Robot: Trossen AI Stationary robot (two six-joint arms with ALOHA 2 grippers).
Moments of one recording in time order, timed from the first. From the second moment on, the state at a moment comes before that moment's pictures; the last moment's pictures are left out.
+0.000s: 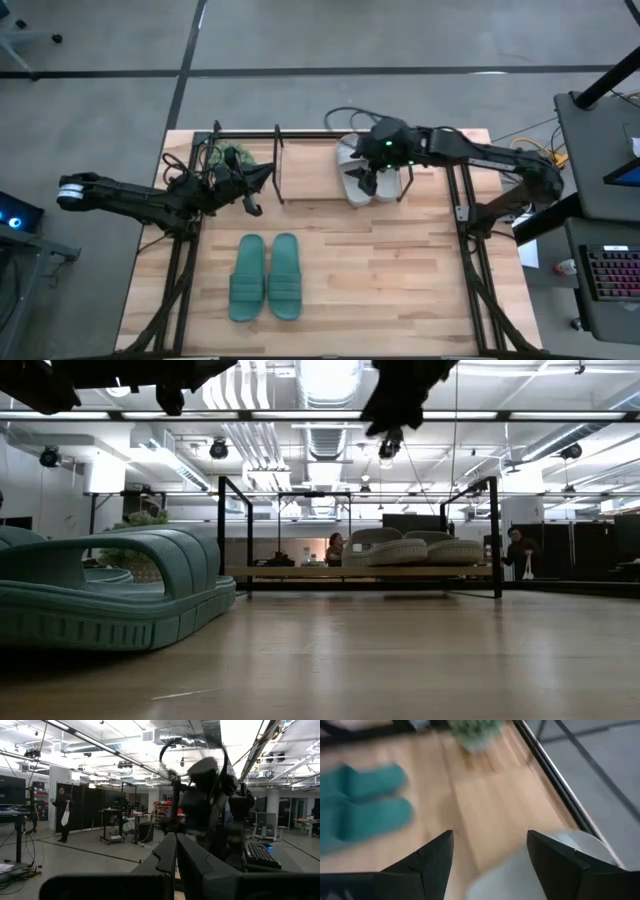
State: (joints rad) left arm 0.00 0.88 0.41 0.87 -0.40 0.08; right arm -0.25 1.42 1.36 -0.63 -0.03 0.03
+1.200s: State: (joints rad) left arm 0.00 0.86 0.42 0.71 0.12 -0.26; right arm 0.09 1.14 0.78 0.56 -0.06 0.52
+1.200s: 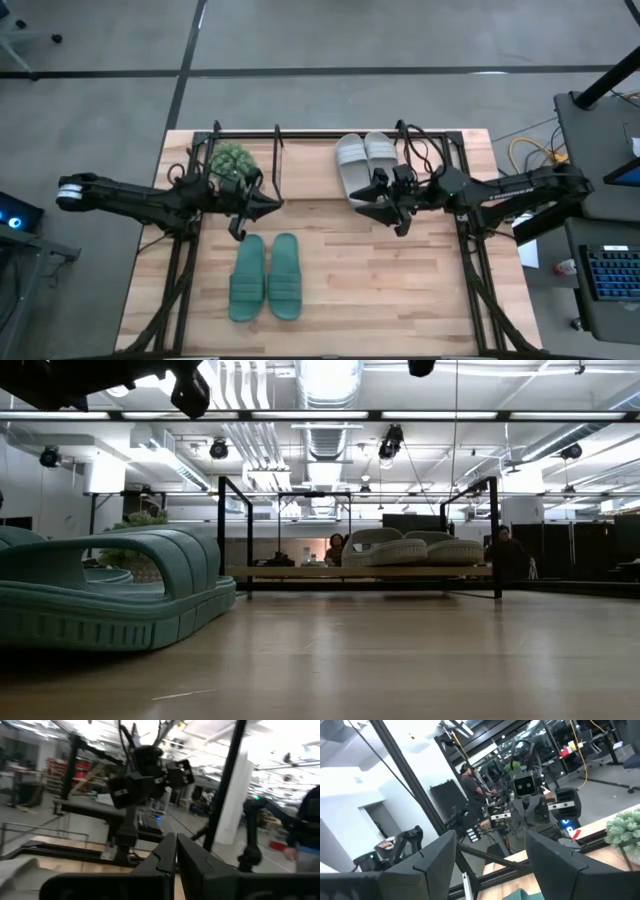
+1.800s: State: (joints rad) left arm 0.00 0.85 0.45 0.72 0.14 -0.22; right arm 0.16 1.12 0.78 0.47 0.08 0.25
